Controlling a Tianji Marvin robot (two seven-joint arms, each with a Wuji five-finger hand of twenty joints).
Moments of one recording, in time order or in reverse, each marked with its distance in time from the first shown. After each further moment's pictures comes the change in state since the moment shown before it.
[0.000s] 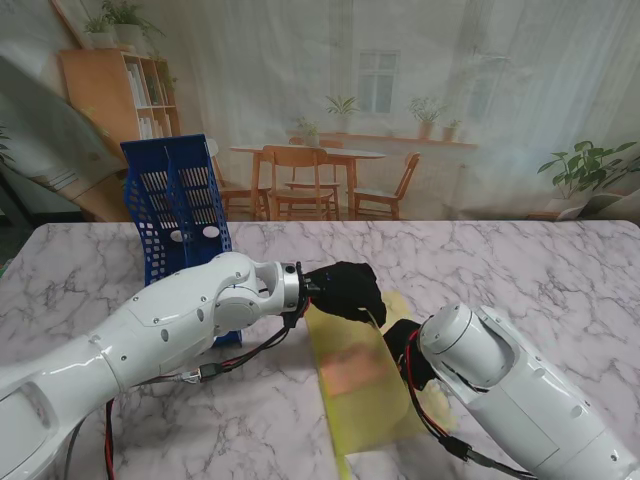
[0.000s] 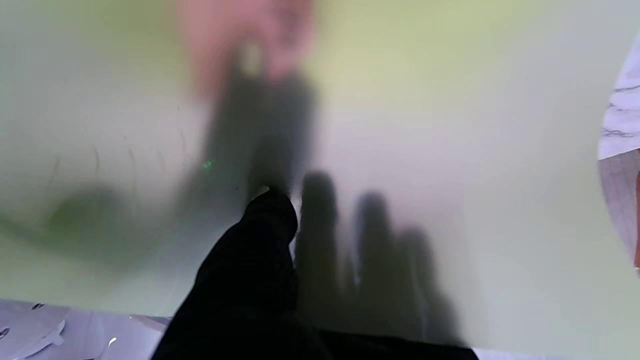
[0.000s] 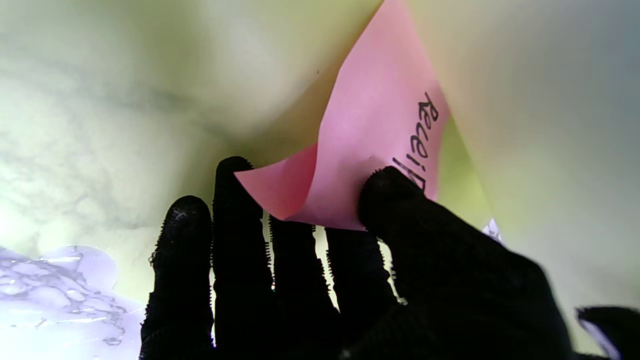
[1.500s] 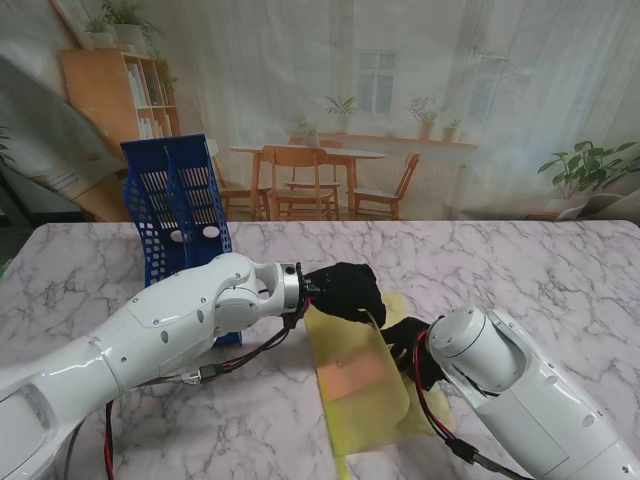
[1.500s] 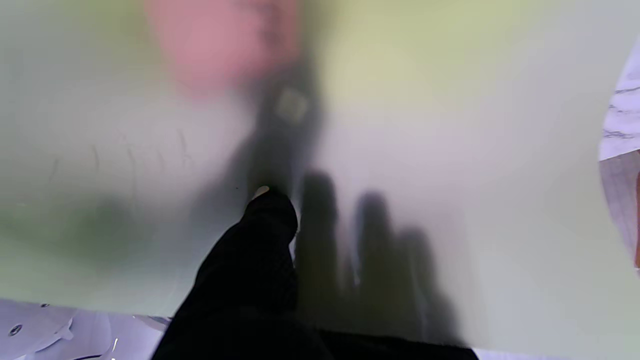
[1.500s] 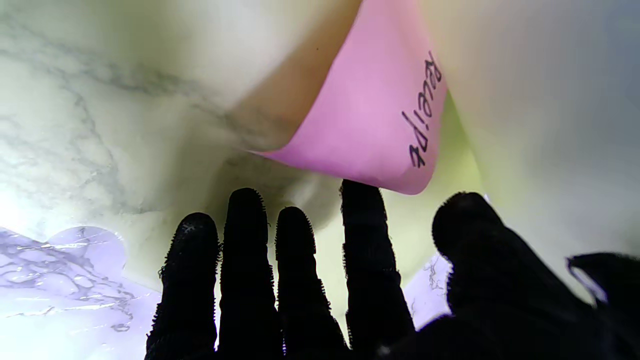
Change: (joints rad) left arm 0.005 0.001 -0.004 -0.004 0.005 0.001 -0.001; right arm -0.055 -0.001 0.073 -0.020 -0.003 -0.051 -0.008; left_hand 0.000 0.000 0.000 0.000 0.000 0.000 0.003 0.000 0.000 0.000 0.000 0.000 0.000 0.000 0.005 0.000 0.000 0.000 0.000 0.000; right_hand -0.257 0.174 -0.266 0.138 -0.061 -0.153 -0.537 -0.150 -0.279 -0.021 -0.112 -0.049 -0.269 -0.044 0.019 0.045 -0.159 -0.069 -0.031 0.065
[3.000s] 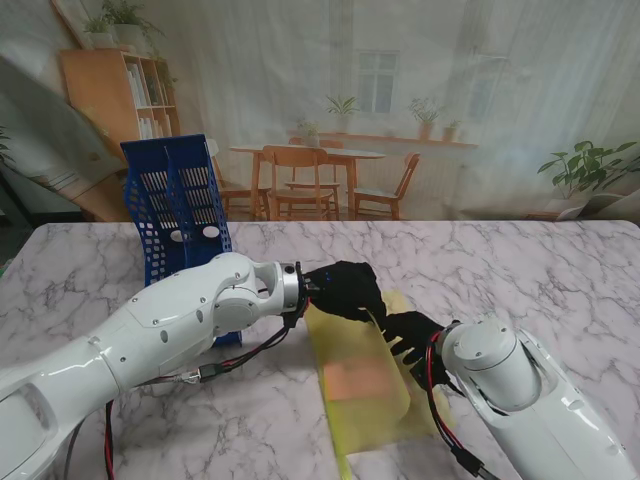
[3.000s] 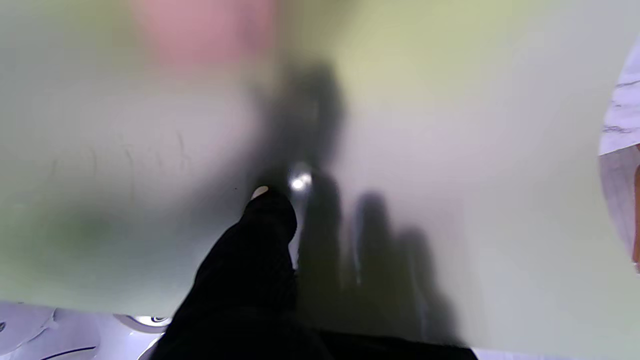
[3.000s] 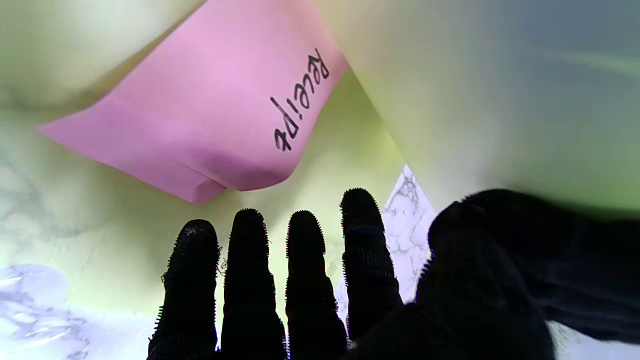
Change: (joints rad) left arm 0.000 0.001 -0.003 -0.002 0.003 0.001 0.008; right arm -0.155 -0.061 0.186 -0.059 0.129 -0.158 -0.102; left_hand 0.000 0.000 0.000 -0.003 -0.002 -0.001 0.015 0.017 -0.006 0.037 -0.030 -0.004 0.000 0.000 0.000 0.000 0.000 0.000 0.000 0.000; right_hand 0.195 0.172 -0.427 0.079 -0.108 0.015 -0.091 -0.015 0.009 -0.100 -0.155 -0.082 -0.089 -0.027 -0.244 -0.091 -0.062 -0.022 -0.135 0.025
